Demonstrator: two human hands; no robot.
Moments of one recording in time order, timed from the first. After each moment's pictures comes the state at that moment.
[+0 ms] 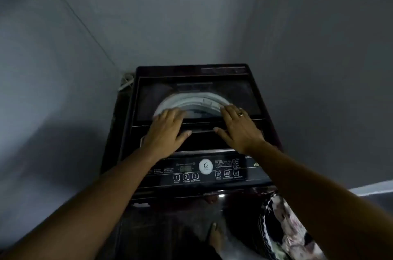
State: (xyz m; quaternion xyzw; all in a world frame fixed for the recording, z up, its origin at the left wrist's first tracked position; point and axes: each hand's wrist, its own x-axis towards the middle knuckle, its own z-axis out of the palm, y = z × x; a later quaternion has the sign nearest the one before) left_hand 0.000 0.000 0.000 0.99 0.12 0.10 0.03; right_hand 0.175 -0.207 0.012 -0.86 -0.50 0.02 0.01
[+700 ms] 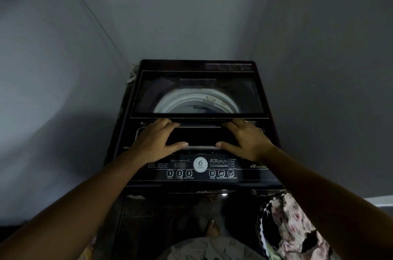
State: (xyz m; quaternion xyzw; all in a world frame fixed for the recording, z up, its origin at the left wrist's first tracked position) left_hand -0.027 -0.005 -0.009 0.98 0.15 0.06 0.12; right_hand 0.193 -0.245 0.004 -0.81 -0.58 0.06 0.09
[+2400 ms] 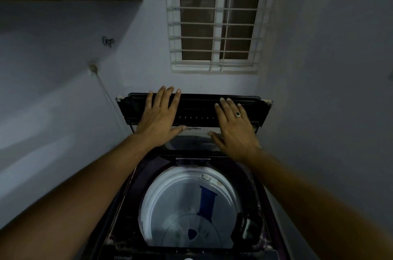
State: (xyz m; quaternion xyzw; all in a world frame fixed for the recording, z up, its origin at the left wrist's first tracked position) left_hand 0.133 0.083 0.194 0.95 0.19 0.20 -0.15; right_hand 0.292 -0.124 0.178 -0.81 -0.52 -0.25 0.04
